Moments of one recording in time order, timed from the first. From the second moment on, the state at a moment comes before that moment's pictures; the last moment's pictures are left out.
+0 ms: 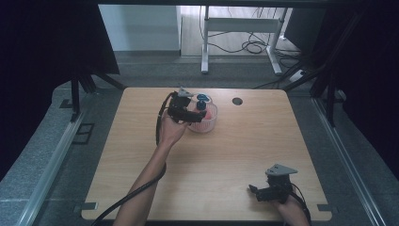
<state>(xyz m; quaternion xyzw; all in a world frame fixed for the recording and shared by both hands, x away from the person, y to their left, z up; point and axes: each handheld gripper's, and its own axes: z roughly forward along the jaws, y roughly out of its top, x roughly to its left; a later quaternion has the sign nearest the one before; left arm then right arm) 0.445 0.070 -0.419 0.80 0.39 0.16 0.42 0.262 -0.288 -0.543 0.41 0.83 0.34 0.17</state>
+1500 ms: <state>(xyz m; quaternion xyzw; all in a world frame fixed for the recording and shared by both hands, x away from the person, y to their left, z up) 0.378 0.100 -0.426 0.81 0.36 0.14 0.44 0.262 -0.288 -0.543 0.41 0.83 0.34 0.17</state>
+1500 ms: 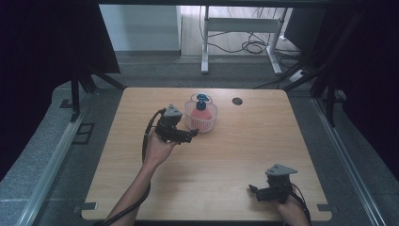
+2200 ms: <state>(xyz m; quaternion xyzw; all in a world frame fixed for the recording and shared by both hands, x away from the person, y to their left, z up) 0.338 0.129 -0.442 0.81 0.36 0.15 0.44 0.262 -0.288 -0.543 0.41 0.83 0.34 0.17</state>
